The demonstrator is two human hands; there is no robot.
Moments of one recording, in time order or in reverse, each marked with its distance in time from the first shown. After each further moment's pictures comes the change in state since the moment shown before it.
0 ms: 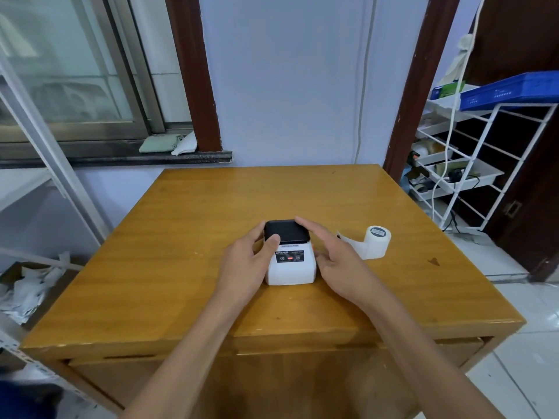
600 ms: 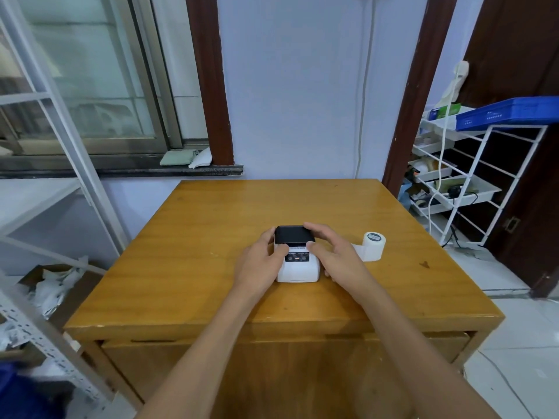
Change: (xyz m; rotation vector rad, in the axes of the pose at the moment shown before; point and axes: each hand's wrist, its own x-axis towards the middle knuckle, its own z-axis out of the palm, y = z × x) left_hand -0.023 0.032 -0.007 0.080 -0.069 -0.080; right_hand -0.008 -0.018 0.003 0.124 0.138 0.052
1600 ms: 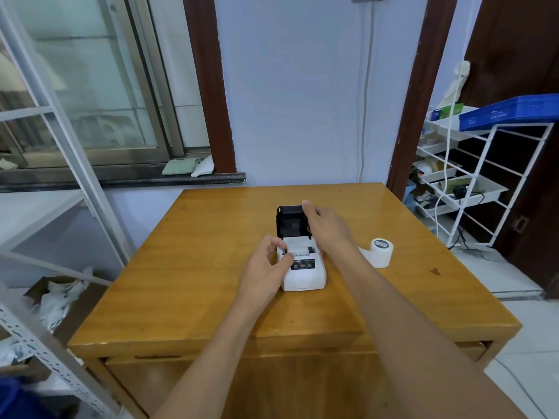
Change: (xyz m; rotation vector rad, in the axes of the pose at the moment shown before) left_hand 0.018 -0.024 0.008 -0.191 0.039 0.064; right_hand 0.090 -0.023 0.018 -0.410 0.190 0.105
